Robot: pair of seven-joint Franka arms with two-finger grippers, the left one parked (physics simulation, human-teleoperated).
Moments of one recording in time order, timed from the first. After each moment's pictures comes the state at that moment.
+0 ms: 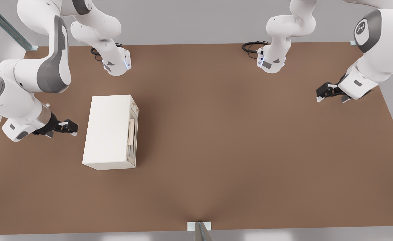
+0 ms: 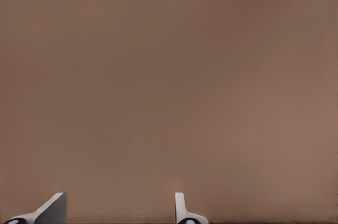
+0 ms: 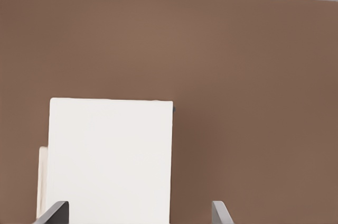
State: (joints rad) arm 0.17 0.23 -0.16 -1.41 0.01 1.66 -0.06
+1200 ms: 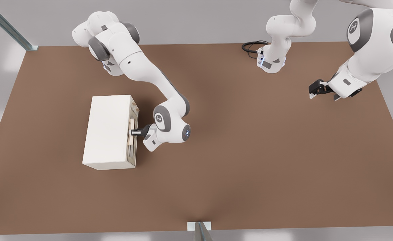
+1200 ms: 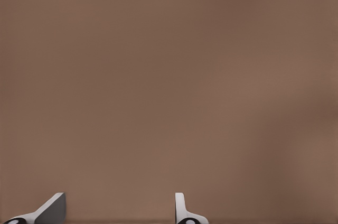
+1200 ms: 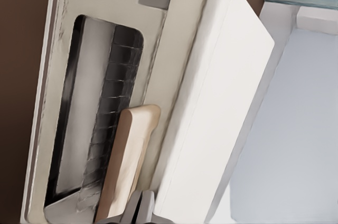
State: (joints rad) arm 0.69 0.85 -0.08 -1.15 -0.60 1.17 0.44
